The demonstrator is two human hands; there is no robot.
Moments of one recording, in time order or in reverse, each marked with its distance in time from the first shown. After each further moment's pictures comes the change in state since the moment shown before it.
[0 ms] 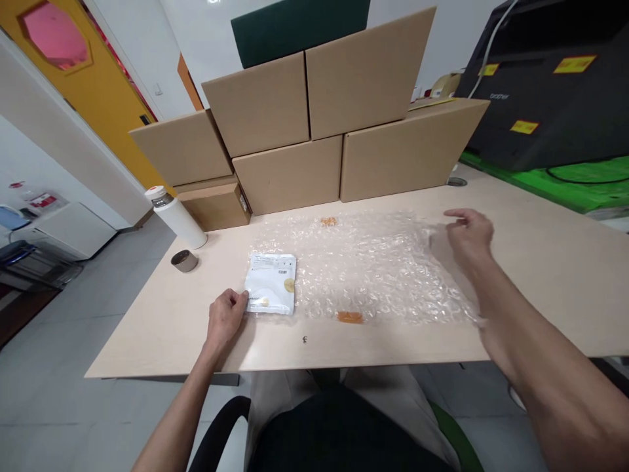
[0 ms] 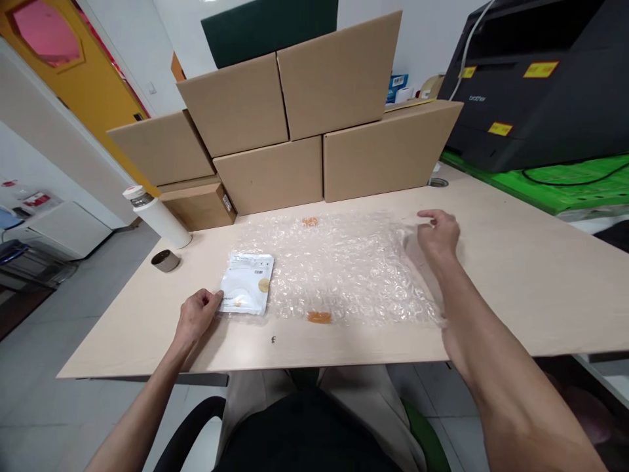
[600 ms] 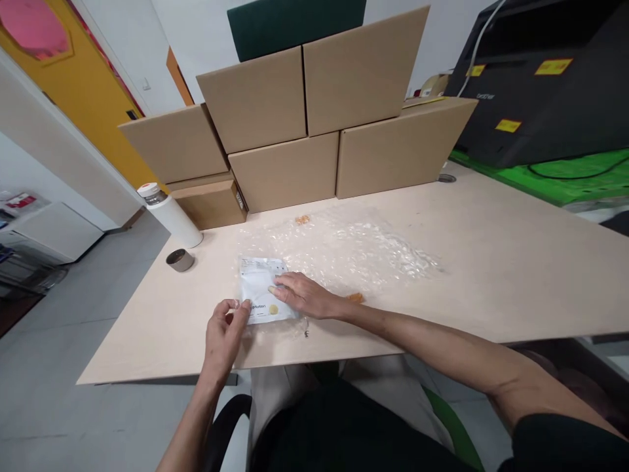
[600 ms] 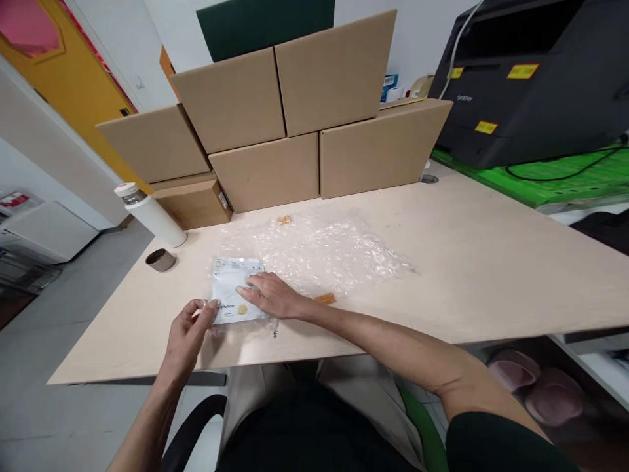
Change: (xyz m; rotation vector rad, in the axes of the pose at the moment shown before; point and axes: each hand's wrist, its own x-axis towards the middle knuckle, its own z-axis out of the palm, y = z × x) left_hand -0.052 0.014 -0.007 -0.756 -0.048 -0.031; right_hand -0.220 -0.190 0.077 0.403 -1.272 -0.529
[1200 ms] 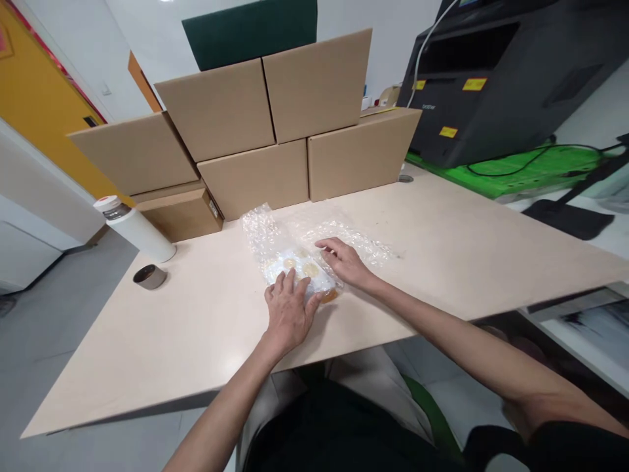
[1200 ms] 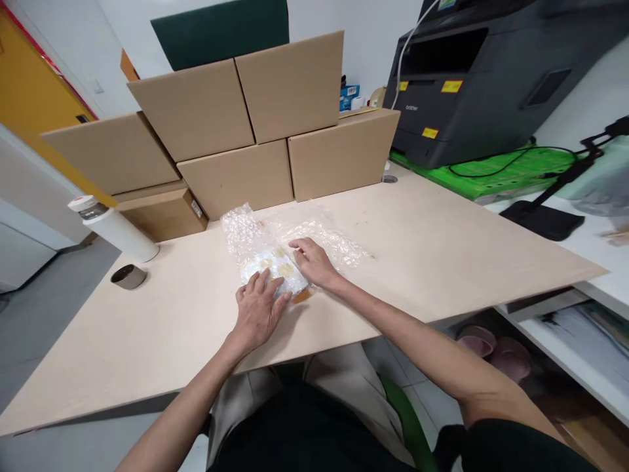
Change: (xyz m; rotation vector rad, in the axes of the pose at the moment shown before) left_hand 0.001 0.030 0.143 0.915 -0.408 0.523; right_hand -0.054 0.049 -0.093 0.019 0.621 0.264
